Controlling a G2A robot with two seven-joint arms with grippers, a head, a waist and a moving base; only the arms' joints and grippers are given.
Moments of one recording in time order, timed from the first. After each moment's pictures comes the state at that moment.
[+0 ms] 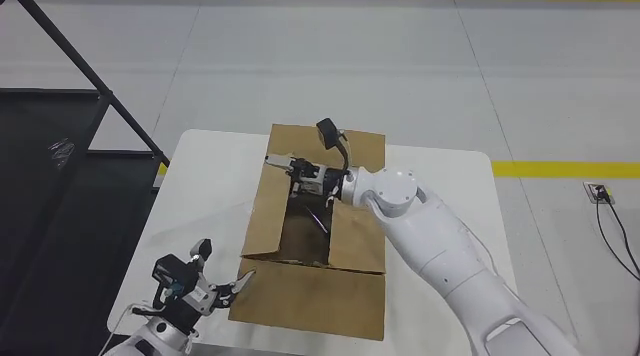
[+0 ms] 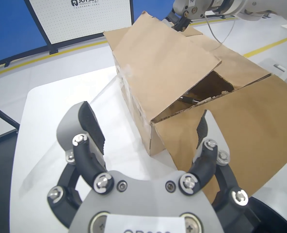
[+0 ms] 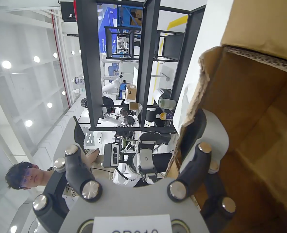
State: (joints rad) left arm 1.65 -1.12 -1.58 -1.88 1.28 -0.39 0.12; right arm -0.35 -1.56 0.84 -0.76 0.37 -0.21 0.82
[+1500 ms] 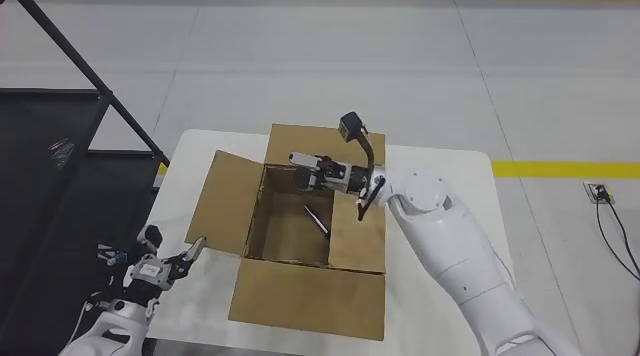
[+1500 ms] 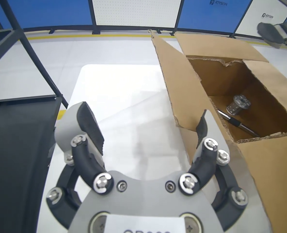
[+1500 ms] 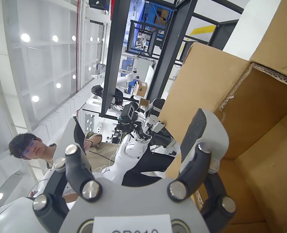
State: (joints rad) left arm 1.58 -1.13 -1.72 -1.77 1.06 -0.29 0.01; right arm -0.48 -1.49 1.06 -0.91 0.30 -0.36 0.98
